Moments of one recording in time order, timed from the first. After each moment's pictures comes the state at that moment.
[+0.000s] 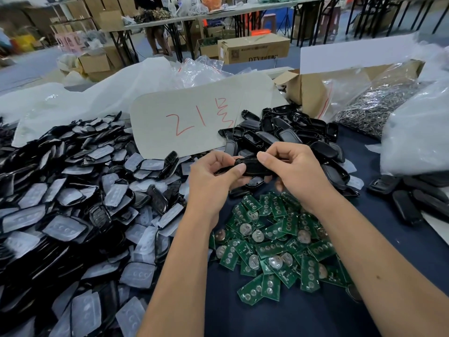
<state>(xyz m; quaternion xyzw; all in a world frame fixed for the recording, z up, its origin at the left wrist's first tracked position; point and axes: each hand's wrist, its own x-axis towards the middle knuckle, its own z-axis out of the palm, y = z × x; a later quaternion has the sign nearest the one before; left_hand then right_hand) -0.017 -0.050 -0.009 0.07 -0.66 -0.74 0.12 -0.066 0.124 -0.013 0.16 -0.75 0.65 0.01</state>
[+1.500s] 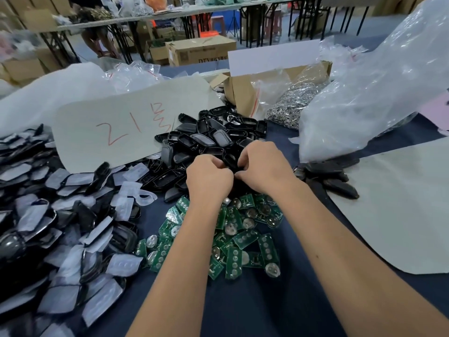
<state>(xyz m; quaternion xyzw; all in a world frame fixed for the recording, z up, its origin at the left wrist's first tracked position) -0.040 0.069 0.008 0.16 -0.87 -0.47 0.04 -0.060 0.194 0.016 0.03 -0.97 0.24 0.02</state>
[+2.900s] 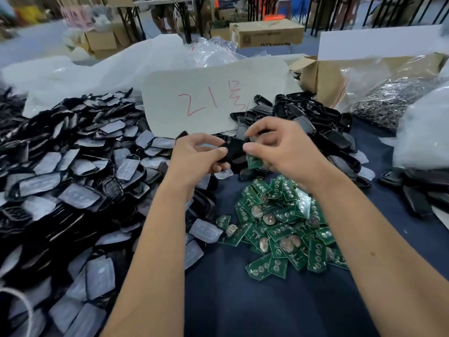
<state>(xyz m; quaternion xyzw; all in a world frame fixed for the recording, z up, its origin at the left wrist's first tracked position) -0.011 -0.104 0.005 0.13 -0.73 -0.66 0.08 -0.055 0.095 0.017 0.21 -0.76 0.61 -0.08</state>
